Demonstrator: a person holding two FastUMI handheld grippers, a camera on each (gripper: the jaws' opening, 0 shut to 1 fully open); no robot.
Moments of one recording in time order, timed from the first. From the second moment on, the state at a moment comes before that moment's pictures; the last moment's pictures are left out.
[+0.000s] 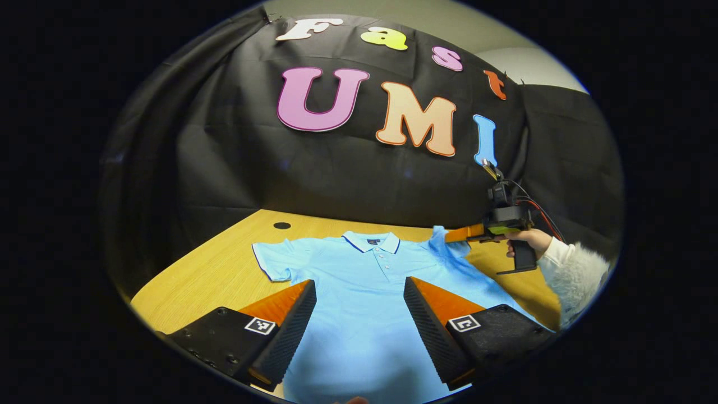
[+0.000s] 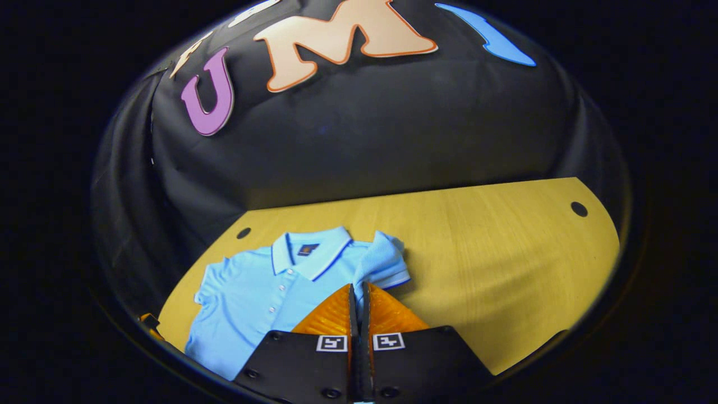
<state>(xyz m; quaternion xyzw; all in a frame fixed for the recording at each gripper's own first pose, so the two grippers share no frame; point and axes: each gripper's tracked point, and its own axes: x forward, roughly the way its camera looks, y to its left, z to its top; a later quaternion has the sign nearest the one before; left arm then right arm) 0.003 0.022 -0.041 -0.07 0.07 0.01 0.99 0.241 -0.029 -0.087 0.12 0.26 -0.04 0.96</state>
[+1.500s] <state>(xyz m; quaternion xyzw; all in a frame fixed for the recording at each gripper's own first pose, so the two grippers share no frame) 0.063 0.120 -0.065 -0.09 0.18 0.08 0.98 0.061 0.028 -0.054 0.09 0.16 0.08 0.98</state>
